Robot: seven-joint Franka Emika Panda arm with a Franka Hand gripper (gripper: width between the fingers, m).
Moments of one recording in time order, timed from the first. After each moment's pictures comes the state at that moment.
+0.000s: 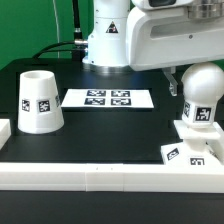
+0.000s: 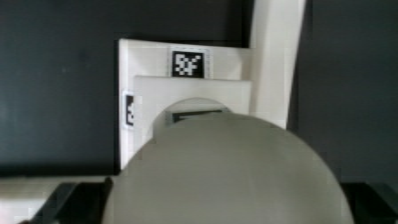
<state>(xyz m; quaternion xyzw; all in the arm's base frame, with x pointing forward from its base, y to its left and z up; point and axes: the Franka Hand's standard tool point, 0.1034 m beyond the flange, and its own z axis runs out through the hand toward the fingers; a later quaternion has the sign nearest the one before) 0.623 0.093 0.118 -0.99 0.07 0.04 0.07</state>
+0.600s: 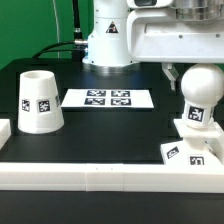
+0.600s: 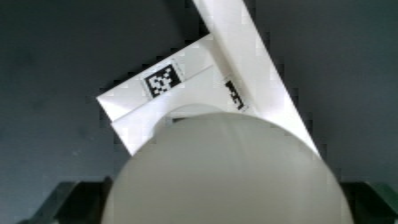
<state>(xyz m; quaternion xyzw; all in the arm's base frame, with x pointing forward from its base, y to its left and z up) 0.623 0.093 0.117 -0.96 0.28 0.06 0.07</state>
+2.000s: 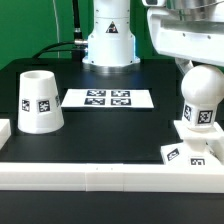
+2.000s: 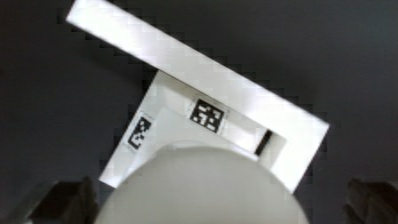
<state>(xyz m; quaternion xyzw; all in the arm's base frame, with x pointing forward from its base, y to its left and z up) 0.627 0.104 0.119 -0.88 0.47 0.07 0.10</state>
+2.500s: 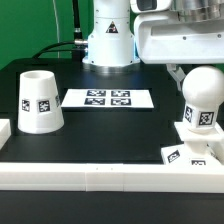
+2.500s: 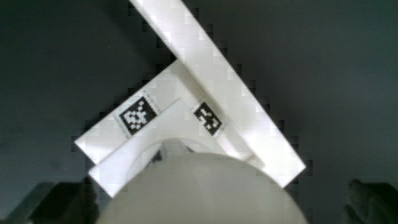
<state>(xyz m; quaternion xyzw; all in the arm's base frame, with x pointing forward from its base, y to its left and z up) 0.627 0.101 0.118 -0.96 0.27 0.05 0.11</state>
